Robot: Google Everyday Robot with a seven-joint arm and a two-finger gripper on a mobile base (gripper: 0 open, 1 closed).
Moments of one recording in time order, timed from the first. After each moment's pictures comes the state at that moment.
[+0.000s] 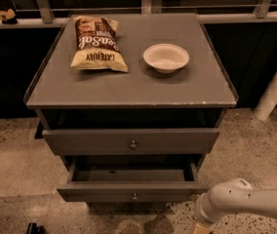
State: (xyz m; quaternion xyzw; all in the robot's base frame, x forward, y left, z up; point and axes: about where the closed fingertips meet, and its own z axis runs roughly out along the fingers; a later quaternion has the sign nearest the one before) arm 0.393 -0.228 0.361 -0.59 0.80 0.07 0.10
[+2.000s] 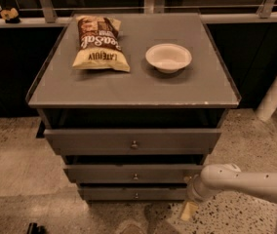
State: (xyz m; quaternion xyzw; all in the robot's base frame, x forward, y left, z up) arm 0.475 -0.212 0.346 -0.58 0.80 0.09 0.14
